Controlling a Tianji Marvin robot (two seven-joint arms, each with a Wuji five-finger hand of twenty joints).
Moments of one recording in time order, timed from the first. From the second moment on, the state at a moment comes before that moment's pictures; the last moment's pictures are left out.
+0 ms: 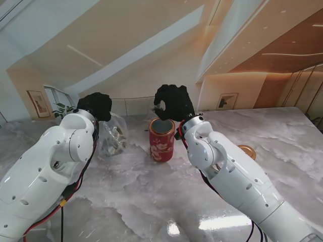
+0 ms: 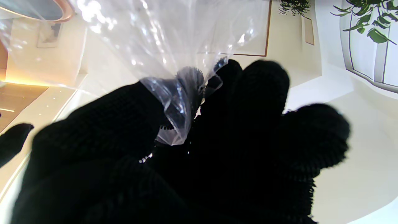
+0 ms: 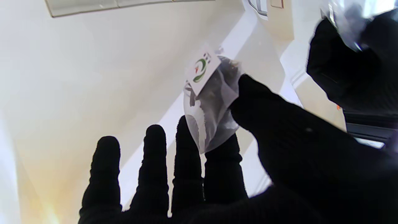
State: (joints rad) left arm 1.18 -1.06 -1.12 -1.75 0.98 0.40 -0.31; right arm -1.05 -1.20 0.86 -1.43 -0.69 0.06 -0.26; left_hand 0.93 -0.72 0.87 0.49 0.91 0.24 0.79 0.39 1.20 0.28 0.51 0.65 1.19 0.26 1.03 0.48 1.01 0.34 1.61 0.32; right_hand 0.60 -0.70 1.07 -0.17 0.81 -0.03 1.03 0.38 0.42 -0.01 0.87 0.41 0.31 0.01 0.69 0.42 0.00 0.26 1.04 0.68
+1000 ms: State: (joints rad) left arm 1.18 -1.06 -1.11 -1.75 0.98 0.39 -0.32; right arm -0.95 -1.21 0.74 -1.23 -0.64 0.12 -0.20; left_hand 0.93 -0.72 0.87 0.49 0.91 0.24 0.79 0.39 1.20 0.28 0.51 0.65 1.19 0.26 1.03 0.48 1.01 0.34 1.61 0.32; right_hand 0.53 -0.70 1.07 -0.17 0.73 -0.08 0.93 0.27 0.39 -0.01 0.86 0.41 0.31 0.01 0.69 0.42 0.00 0.26 1.04 0.68
